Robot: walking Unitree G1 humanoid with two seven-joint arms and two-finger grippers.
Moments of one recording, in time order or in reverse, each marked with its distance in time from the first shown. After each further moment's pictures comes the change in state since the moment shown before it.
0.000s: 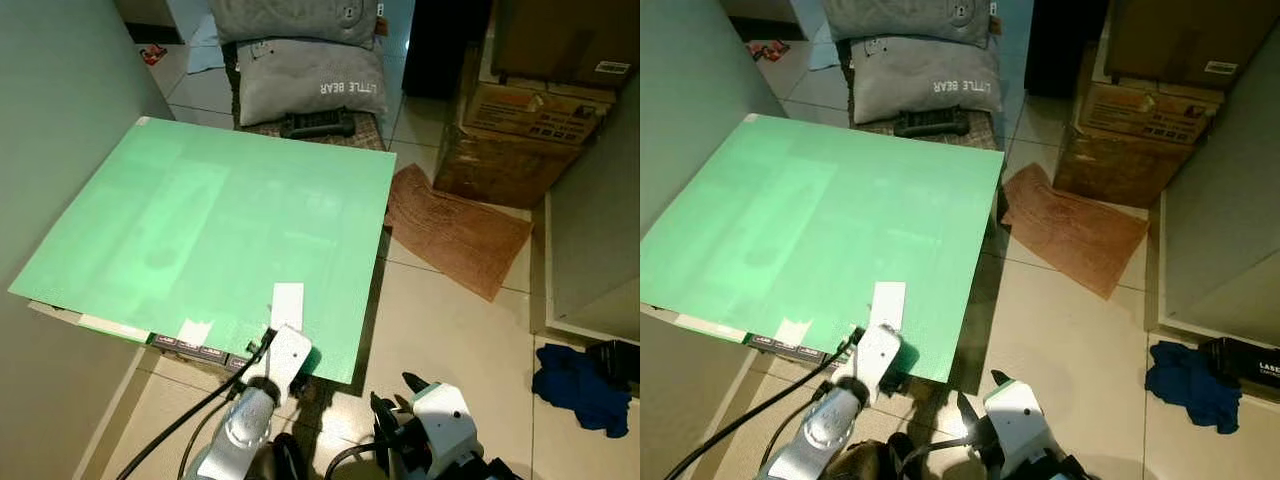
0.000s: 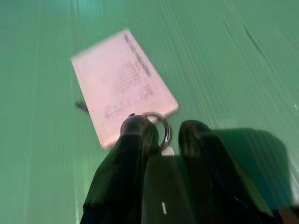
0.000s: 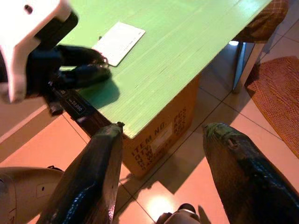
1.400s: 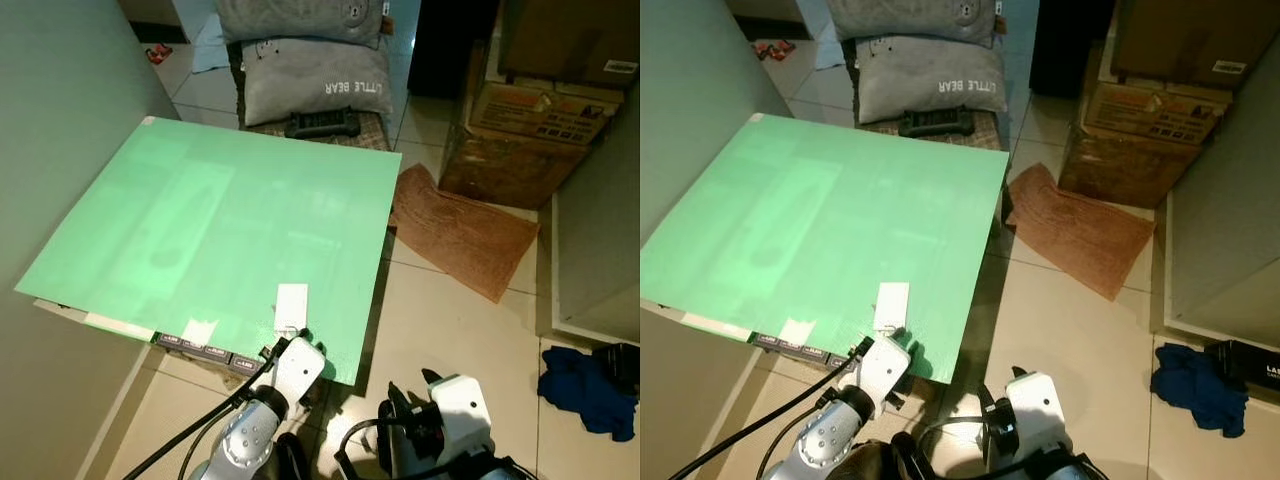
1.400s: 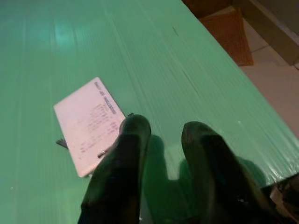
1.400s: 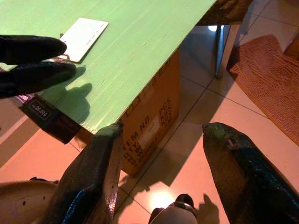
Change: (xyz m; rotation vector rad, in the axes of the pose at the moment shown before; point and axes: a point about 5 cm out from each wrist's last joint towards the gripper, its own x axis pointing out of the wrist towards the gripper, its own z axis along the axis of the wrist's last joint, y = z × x) left arm -0.016 -0.012 0.017 0.039 -0.135 -0.122; right arm 0.004 -0.015 -0.009 0.087 0.024 -0.113
